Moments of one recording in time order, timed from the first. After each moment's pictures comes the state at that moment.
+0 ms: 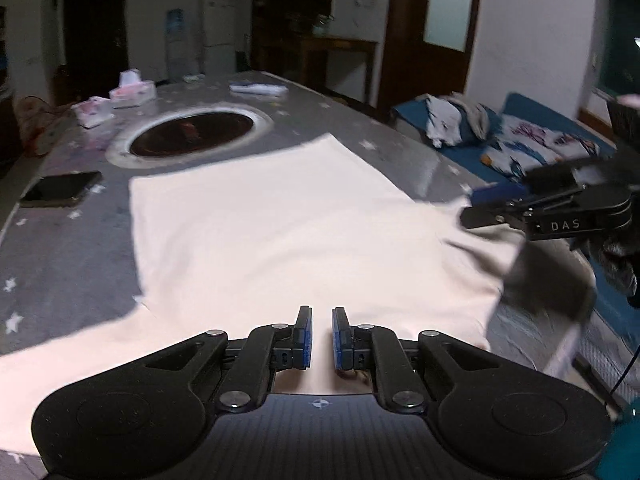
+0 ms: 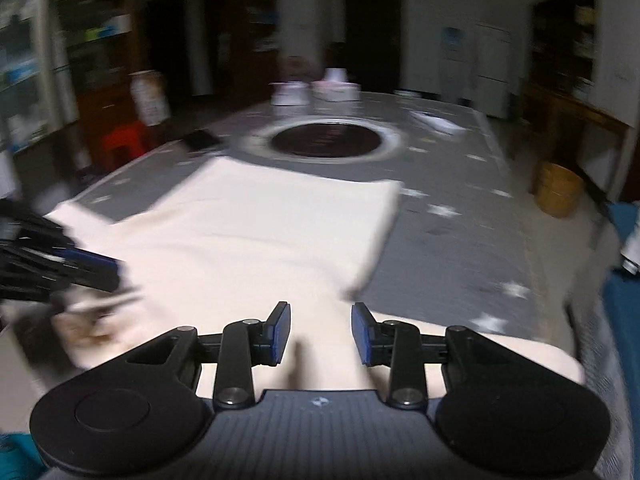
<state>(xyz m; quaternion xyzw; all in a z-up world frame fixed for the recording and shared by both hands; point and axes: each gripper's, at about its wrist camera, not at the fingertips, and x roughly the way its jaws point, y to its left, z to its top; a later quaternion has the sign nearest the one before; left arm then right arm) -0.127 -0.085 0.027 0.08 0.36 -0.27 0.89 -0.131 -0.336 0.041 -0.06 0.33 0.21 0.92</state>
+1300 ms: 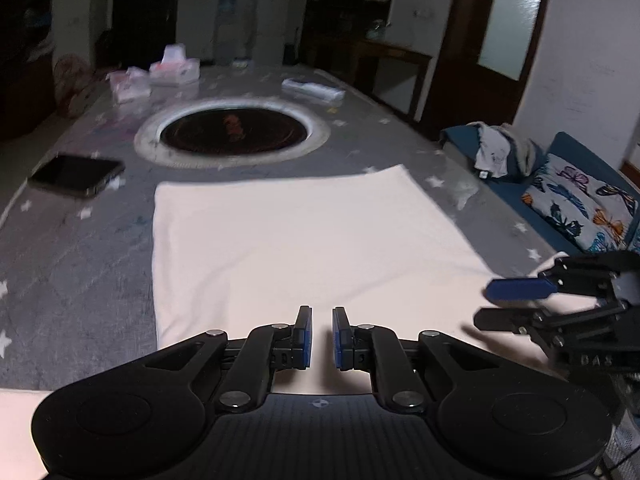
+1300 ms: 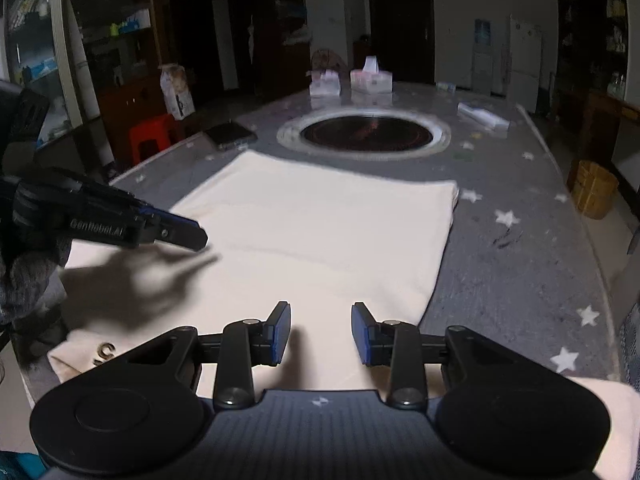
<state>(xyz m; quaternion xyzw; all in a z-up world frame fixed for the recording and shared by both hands) -0.034 -0.077 0.024 0.01 0.38 -0.20 0.90 -0.085 -0.313 0.015 -0.05 0.35 0.23 0.91</state>
